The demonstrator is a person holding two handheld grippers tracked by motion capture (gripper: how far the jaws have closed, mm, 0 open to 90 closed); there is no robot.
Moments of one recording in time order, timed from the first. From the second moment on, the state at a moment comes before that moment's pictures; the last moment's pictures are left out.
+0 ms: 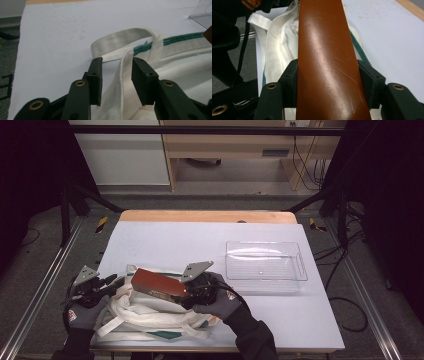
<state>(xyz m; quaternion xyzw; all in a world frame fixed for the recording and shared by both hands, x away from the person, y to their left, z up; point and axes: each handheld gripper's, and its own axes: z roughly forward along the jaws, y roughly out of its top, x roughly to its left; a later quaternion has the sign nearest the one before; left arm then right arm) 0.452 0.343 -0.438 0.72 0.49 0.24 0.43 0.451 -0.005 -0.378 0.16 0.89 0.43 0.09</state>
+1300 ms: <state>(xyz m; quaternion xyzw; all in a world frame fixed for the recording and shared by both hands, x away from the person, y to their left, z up) 0.435 0.333 -0.409 0.71 0.45 0.27 0.47 0.454 -0.112 -0.326 0.22 0.86 0.44 0.16</state>
